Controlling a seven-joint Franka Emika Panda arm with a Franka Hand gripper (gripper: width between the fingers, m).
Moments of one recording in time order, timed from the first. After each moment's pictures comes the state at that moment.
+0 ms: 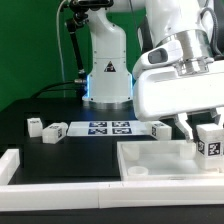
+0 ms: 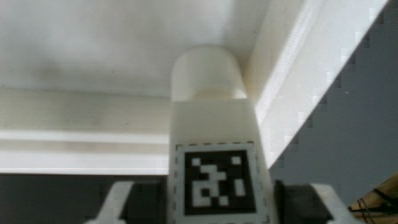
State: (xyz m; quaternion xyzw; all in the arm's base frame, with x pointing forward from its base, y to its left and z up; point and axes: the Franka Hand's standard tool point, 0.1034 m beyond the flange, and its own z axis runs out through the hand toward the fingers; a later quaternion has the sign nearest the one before) arm 0.603 0.114 0.073 -0.96 -0.08 -0.27 0.05
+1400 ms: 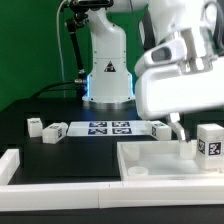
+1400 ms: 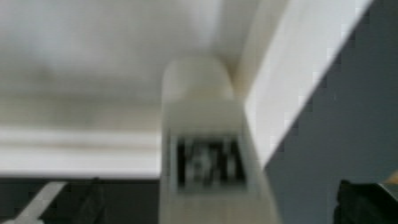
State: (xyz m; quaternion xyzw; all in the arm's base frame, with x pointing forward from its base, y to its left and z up) arm 0.614 0.115 0.090 -0.97 -0.08 -0.23 0.06
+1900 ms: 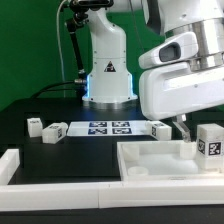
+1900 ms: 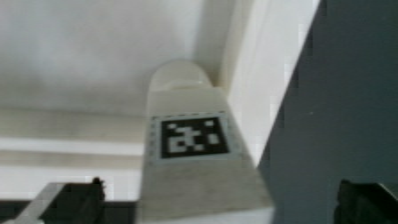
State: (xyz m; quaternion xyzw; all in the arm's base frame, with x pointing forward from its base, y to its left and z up) arm 0.613 0.129 0.084 -0.99 -0.09 -0.06 0.09
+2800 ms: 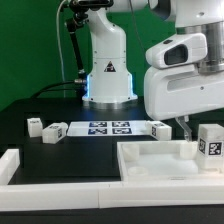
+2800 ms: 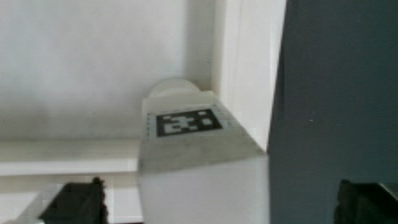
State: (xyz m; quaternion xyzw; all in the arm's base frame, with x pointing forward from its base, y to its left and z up) arm 0.623 0.125 0.084 -1.00 -0.03 0.00 0.08
